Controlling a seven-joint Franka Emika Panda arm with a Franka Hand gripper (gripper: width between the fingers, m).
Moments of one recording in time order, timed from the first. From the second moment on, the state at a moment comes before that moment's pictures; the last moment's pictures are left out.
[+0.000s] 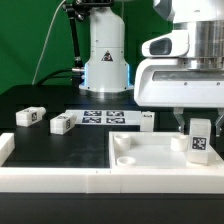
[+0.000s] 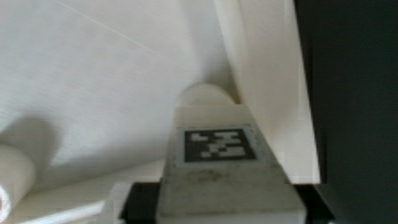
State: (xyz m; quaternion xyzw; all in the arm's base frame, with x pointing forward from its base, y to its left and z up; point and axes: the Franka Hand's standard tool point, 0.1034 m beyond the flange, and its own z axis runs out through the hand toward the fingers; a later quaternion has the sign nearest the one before) arm 0.621 0.120 0.075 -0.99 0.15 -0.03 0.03
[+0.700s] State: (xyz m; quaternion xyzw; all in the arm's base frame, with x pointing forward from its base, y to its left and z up) arm 0.620 0.119 0.073 -0.89 0.46 -0.03 0.04
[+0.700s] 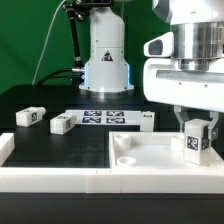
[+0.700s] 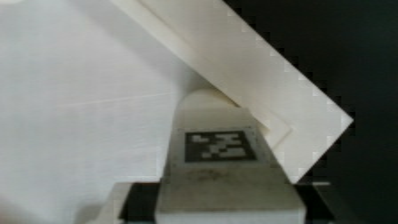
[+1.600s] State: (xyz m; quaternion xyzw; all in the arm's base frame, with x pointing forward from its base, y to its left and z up) arm 0.619 0.125 0.072 -0.62 0.78 0.01 0.06
